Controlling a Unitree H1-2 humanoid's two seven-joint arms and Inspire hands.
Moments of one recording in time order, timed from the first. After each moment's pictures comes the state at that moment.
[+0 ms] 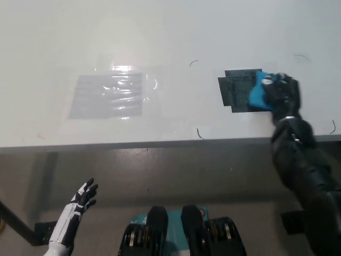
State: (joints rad) left_arm -0.01 0.19 0.02 0.24 0.03 -0.23 -0.10; right_arm -1.02 -0.07 -0.33 1.42 0.25 -0.35 -0.08
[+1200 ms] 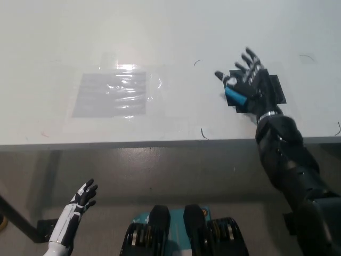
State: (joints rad) left_arm -0.01 0.20 0.02 0.24 0.03 -0.23 -0.10; right_arm -1.00 -0.05 -0.19 1.24 0.22 -0.41 0.11
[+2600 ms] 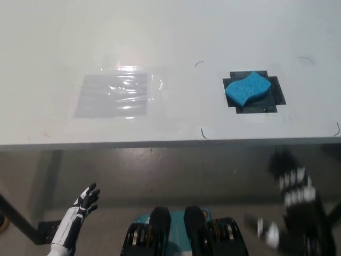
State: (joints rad) left_arm -0.01 0.20 0.01 0.28 0.03 -0.23 -0.12; right_arm 0.20 -0.08 0.09 -0.23 0.22 -0.31 0.20
